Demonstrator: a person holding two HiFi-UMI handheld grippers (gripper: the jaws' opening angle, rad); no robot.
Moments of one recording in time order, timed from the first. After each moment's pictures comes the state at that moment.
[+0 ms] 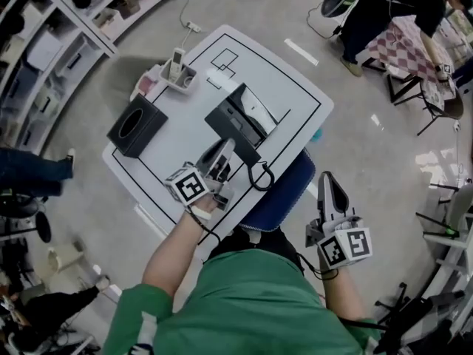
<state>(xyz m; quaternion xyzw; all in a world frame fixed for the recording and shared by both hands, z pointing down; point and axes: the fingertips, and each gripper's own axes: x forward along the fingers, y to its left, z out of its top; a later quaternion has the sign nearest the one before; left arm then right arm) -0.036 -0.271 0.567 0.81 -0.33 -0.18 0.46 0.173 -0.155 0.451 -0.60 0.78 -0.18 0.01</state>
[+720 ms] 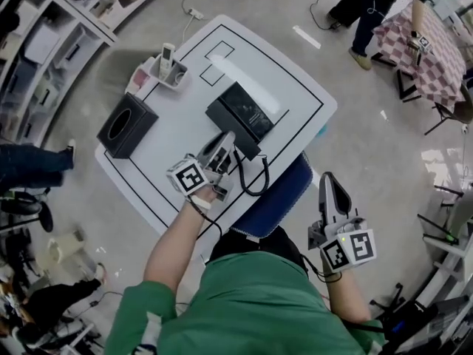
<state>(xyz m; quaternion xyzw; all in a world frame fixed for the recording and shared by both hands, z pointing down) -0.003 -0.319 0.628 0.80 -0.33 -0.16 0.47 0.209 -0.198 0.478 -0.58 0.79 -0.22 -0.01</state>
